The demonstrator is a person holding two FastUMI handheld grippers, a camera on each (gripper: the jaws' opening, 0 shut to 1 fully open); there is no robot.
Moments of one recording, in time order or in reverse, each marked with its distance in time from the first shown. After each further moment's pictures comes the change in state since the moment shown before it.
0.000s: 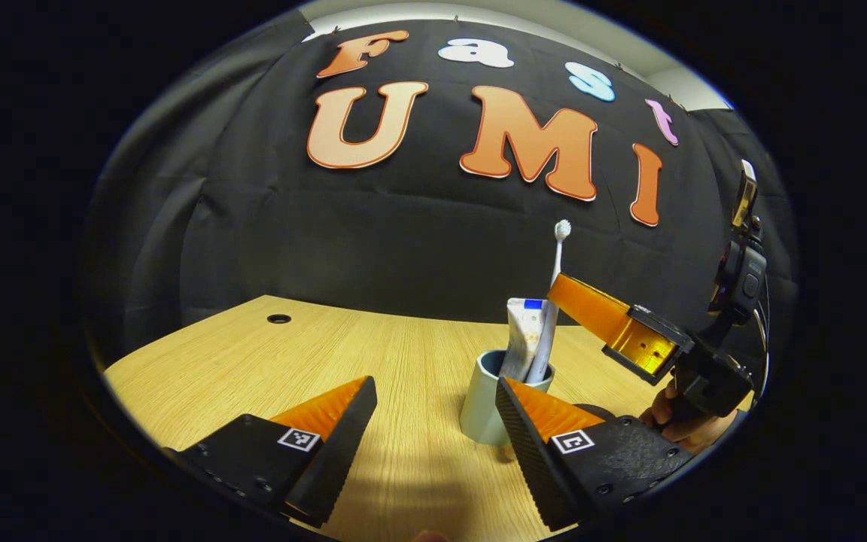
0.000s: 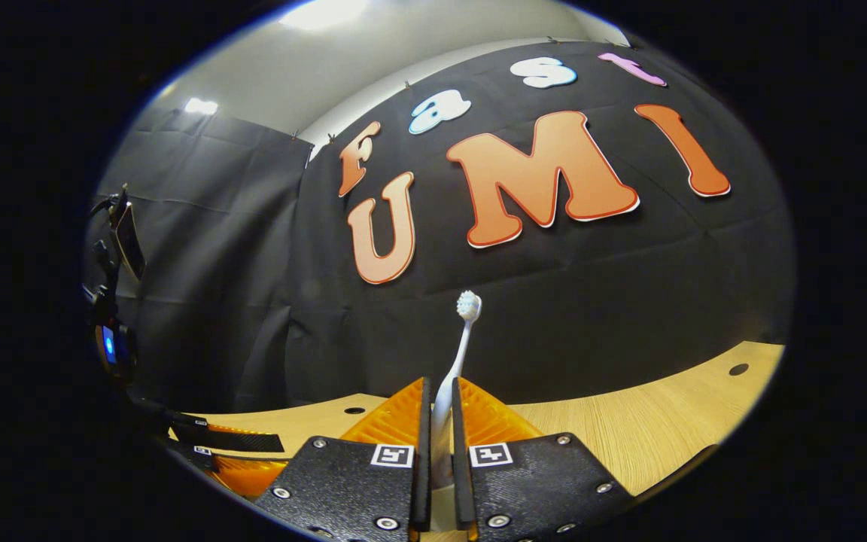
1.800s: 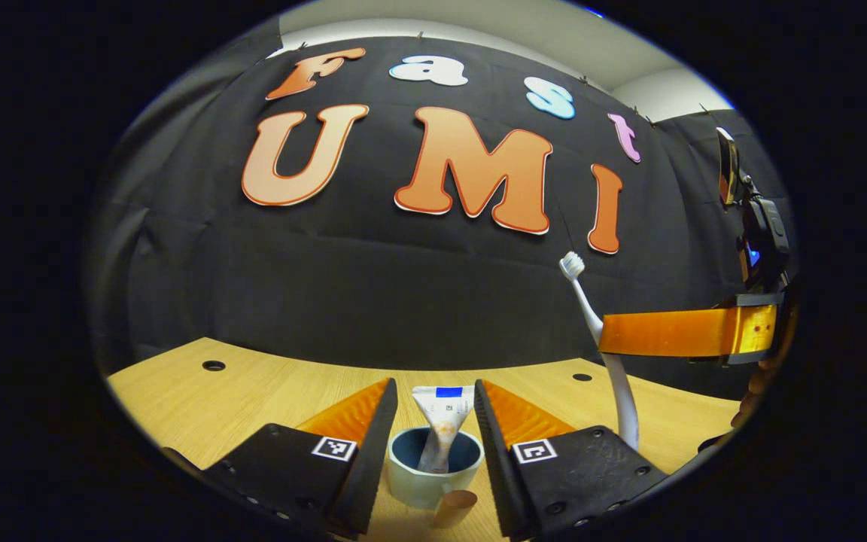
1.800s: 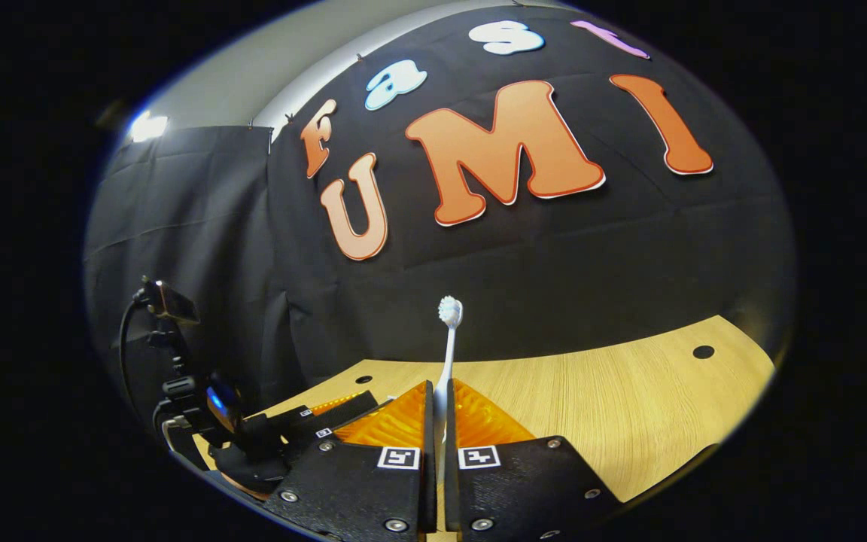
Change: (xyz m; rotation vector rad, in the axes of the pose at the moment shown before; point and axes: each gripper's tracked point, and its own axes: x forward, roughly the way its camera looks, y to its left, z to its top) left arm 0.053 -0.076 0.064 0.035 -0.161 -0.168; right arm -0.057 -0.029 0.058 0.139 0.286 -0.042
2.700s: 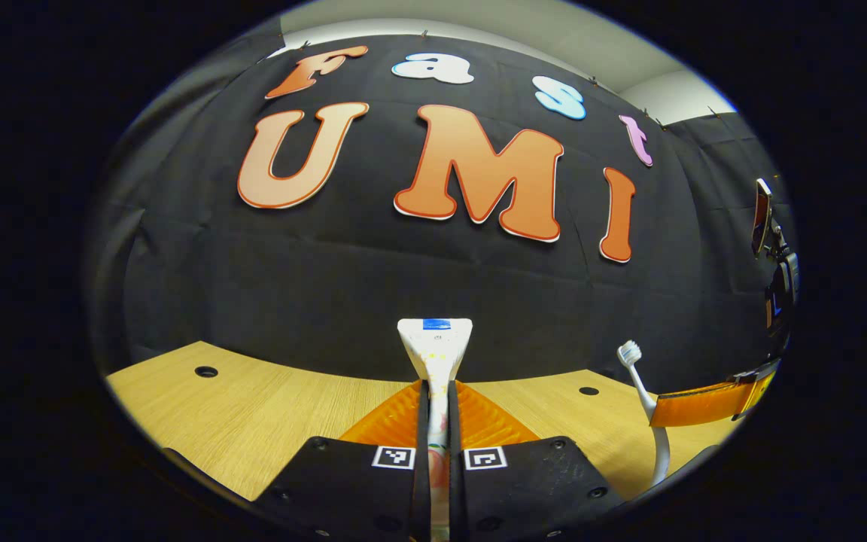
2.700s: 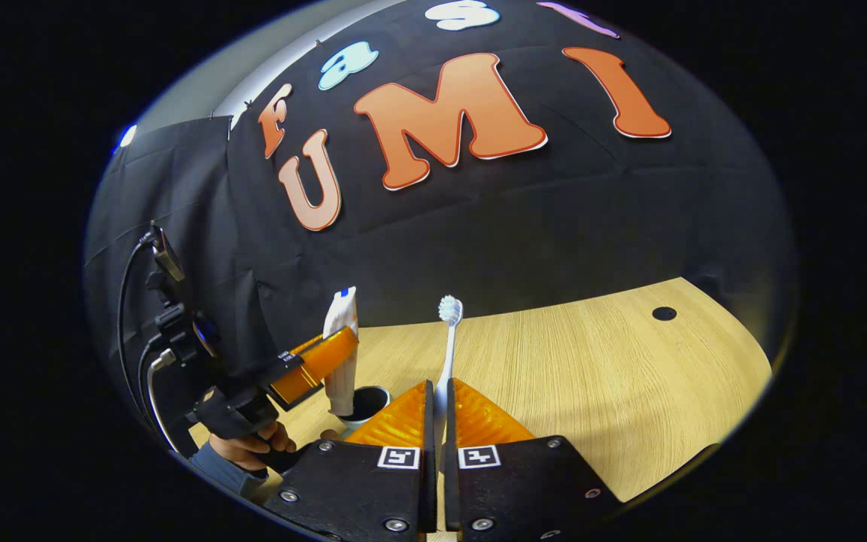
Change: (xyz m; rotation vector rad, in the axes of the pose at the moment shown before) left arm 0.053 -0.004 0.006 -0.034 -0.005 0.029; right arm -0.034 -0.058 -0.037 0.055 0.150 -0.117
